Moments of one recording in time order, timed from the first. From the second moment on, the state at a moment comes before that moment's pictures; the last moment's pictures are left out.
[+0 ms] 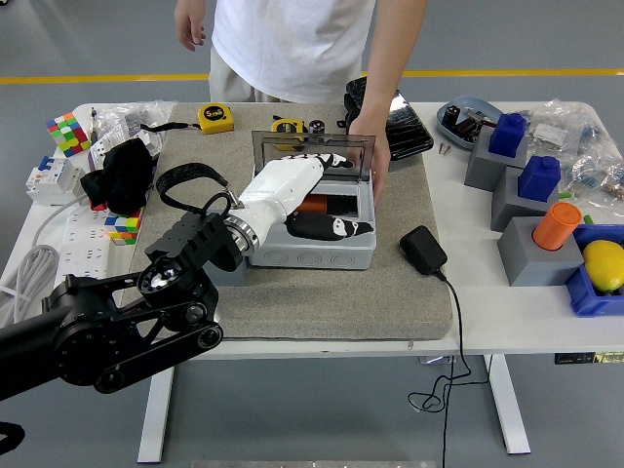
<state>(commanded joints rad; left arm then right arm) -0.74 0.26 -0.44 -1.46 1.74 0.30 0.48 0.00 -0.39 0.53 0.41 -0.18 -0.09 -0.08</state>
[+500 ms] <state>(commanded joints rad) -0.78 0.21 -0.53 -1.43 1.78 0.33 0.45 0.00 -0.39 0.52 0.41 -0.18 -0.09 -0.08</state>
